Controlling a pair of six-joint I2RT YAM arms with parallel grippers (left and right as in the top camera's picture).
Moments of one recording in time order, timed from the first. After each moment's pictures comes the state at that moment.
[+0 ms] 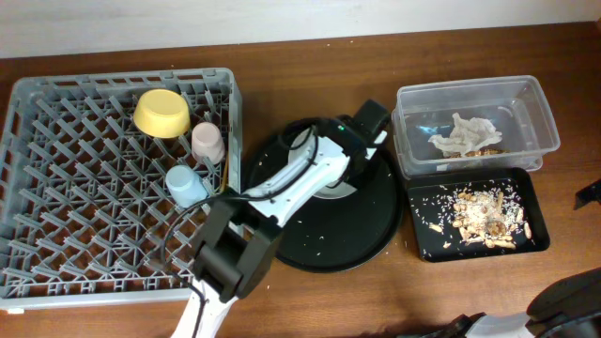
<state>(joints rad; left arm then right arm) -0.77 2.27 1.90 -0.89 0.09 -0.18 -0.93 1.64 1.59 -1.48 0.01 0.23</state>
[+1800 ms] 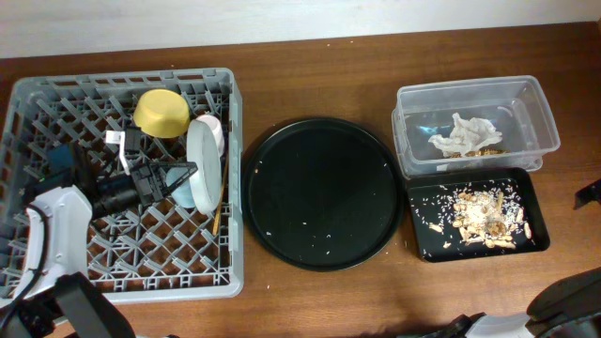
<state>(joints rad) 0.38 1.62 1.13 -1.01 1.39 0.50 -0.93 1.64 1.59 -1.48 0.01 0.23</state>
